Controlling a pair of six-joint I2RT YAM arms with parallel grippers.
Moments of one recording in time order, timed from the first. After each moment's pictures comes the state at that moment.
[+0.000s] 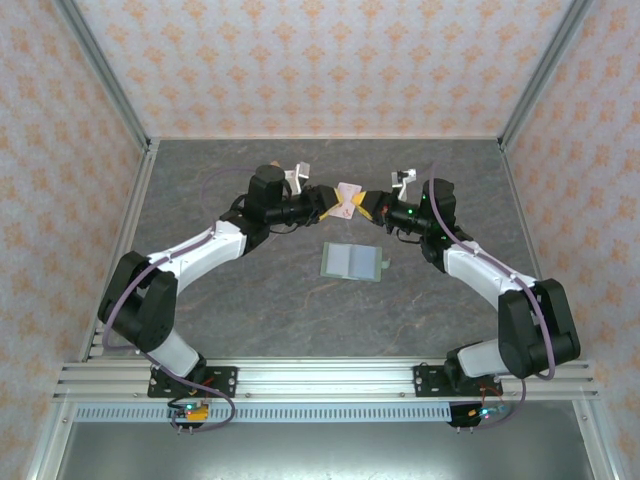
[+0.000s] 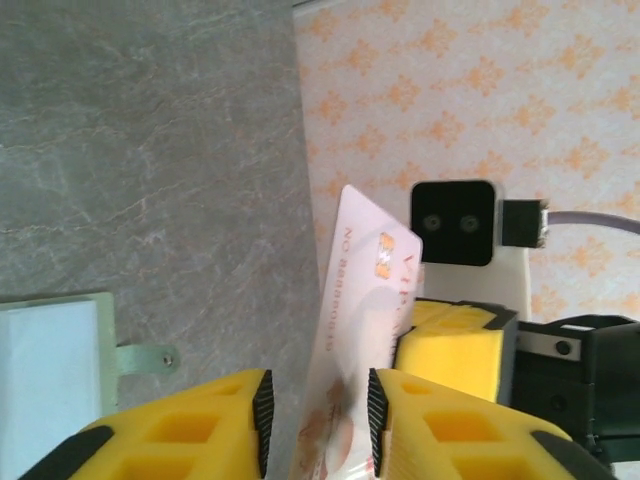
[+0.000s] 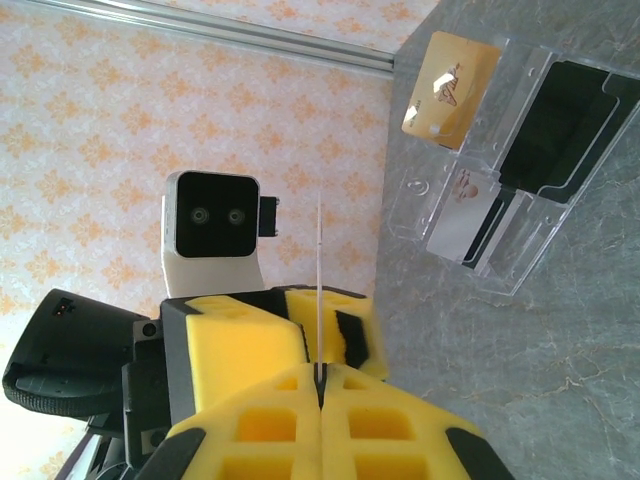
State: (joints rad) left arm -0.48 1.59 1.07 0.18 0.58 -1.14; right arm 0.29 1.39 0.77 0.43 -0.81 1.22
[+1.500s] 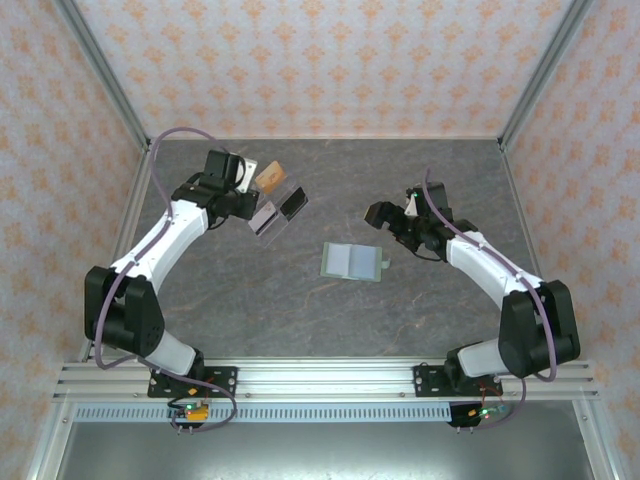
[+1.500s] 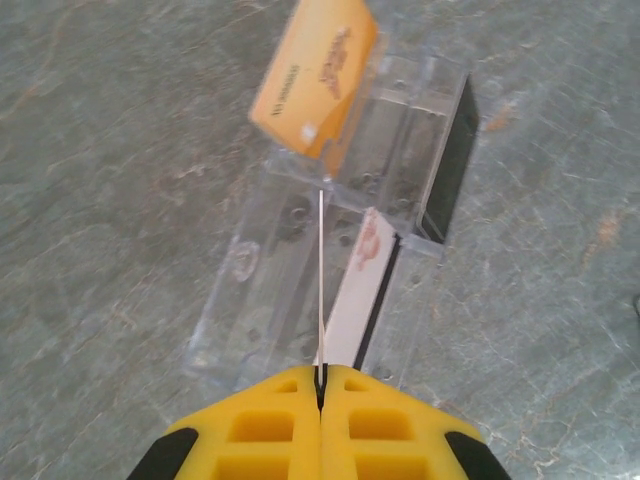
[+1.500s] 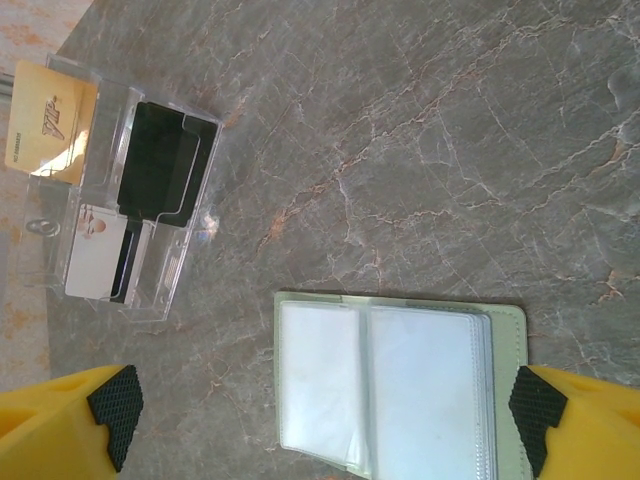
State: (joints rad) left arm -0.20 1.53 1.24 -0.61 0.02 0.06; right arm 0.28 1.39 0.89 -0.30 -0.36 0.73
